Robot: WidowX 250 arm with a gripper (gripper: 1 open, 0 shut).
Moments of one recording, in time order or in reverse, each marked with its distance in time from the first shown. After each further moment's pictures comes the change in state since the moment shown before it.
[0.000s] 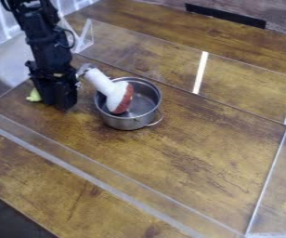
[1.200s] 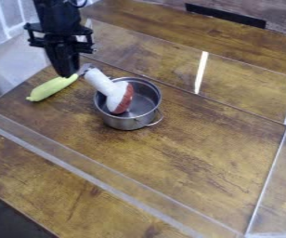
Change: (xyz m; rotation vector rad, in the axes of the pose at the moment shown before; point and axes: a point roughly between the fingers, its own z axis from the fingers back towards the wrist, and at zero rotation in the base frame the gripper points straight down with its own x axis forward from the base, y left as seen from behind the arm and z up) arm -0.004 -0.058 0.074 0.054 -0.079 0.100
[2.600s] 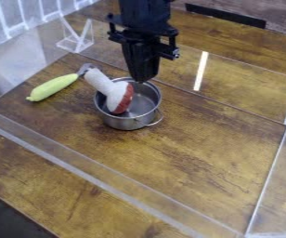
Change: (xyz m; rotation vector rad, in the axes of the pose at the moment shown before) arm -0.006 -0.114 0.020 -0.046 0.022 -0.350
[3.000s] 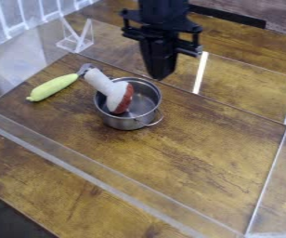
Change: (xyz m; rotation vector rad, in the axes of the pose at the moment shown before) arm 0.014 -0.028 0.005 0.024 -0.041 0.054
